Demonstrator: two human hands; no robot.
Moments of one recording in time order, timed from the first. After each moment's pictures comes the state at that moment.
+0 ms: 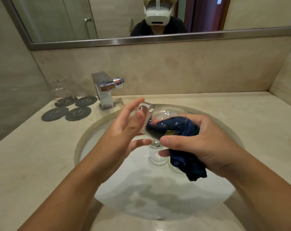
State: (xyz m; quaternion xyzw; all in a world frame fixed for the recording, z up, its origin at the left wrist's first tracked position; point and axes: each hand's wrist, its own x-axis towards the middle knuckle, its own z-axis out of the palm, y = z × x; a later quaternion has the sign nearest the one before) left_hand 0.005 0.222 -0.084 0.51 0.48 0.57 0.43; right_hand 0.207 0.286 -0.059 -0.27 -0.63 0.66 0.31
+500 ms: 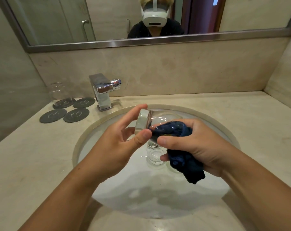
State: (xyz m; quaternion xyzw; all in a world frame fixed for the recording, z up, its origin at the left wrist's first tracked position) left_hand -0.002 0.221 -0.090 0.59 0.54 0.50 0.33; right_hand 0.208 0.293 -0.066 -0.31 -0.61 0.67 0.26
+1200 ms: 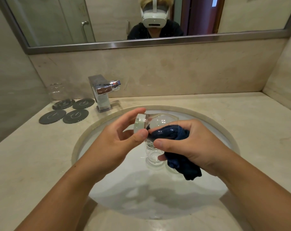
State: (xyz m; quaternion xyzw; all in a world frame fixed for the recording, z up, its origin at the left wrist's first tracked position) left_hand -0.001 0.221 -0.086 0.56 0.54 0.52 0.35; right_hand 0.207 0.293 -0.070 -0.32 -0.66 0.62 0.28
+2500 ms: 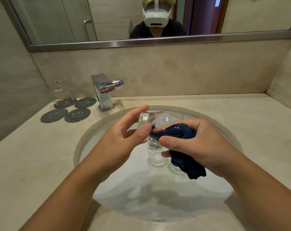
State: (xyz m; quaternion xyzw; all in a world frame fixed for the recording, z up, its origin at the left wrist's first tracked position) left_hand 0.000 0.223 -0.087 0.55 0.53 0.53 0.38; right_hand 0.209 0.292 -0.065 -0.30 -0.65 0.62 0.32
